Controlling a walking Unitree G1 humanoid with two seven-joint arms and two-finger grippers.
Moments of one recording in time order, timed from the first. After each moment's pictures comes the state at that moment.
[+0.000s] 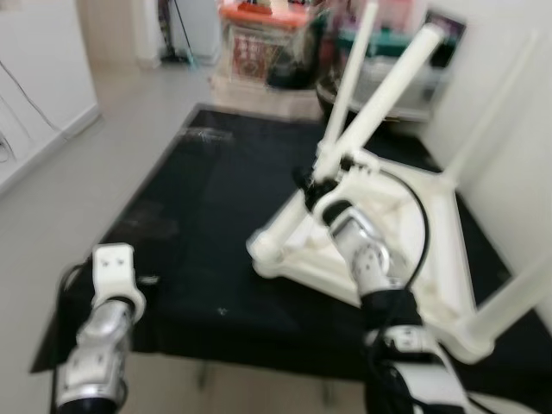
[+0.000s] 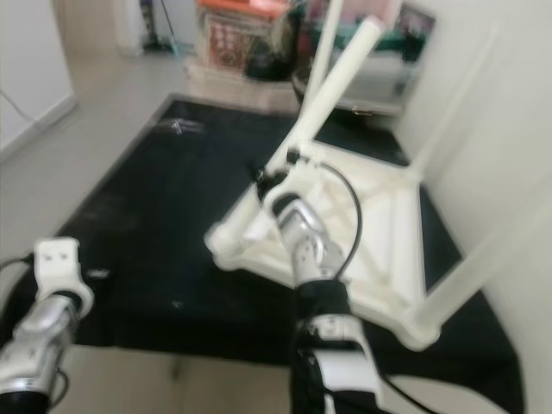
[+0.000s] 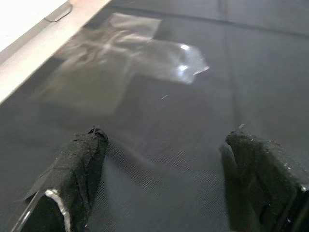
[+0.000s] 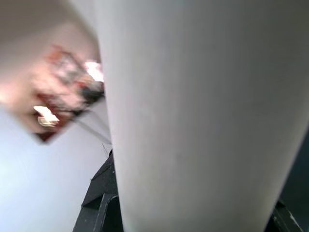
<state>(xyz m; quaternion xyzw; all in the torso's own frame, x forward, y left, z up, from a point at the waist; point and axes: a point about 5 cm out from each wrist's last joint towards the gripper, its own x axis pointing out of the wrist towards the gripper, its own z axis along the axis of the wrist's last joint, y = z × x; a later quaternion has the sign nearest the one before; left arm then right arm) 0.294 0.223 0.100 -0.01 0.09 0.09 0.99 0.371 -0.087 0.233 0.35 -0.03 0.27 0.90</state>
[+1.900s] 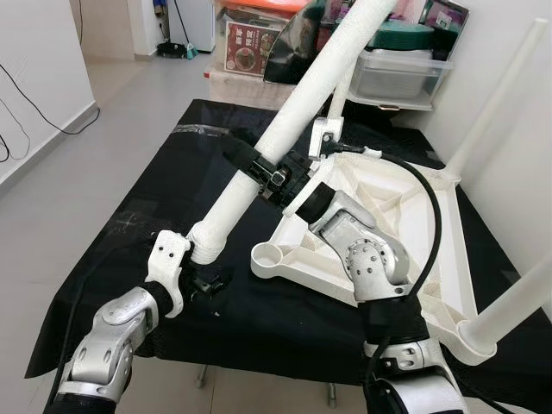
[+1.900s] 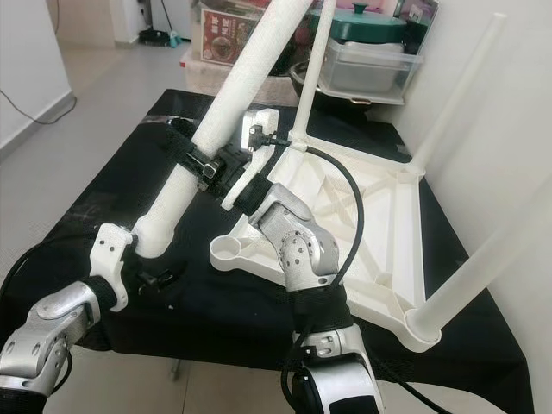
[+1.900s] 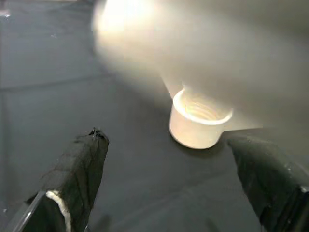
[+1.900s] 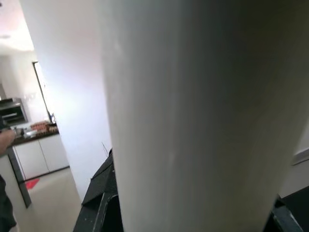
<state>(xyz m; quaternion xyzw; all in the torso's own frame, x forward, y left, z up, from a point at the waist) 0.292 0.165 0.137 0.02 0.04 -0.29 0.96 0.326 -0.047 0.272 0.22 -0.14 0.53 0.81</state>
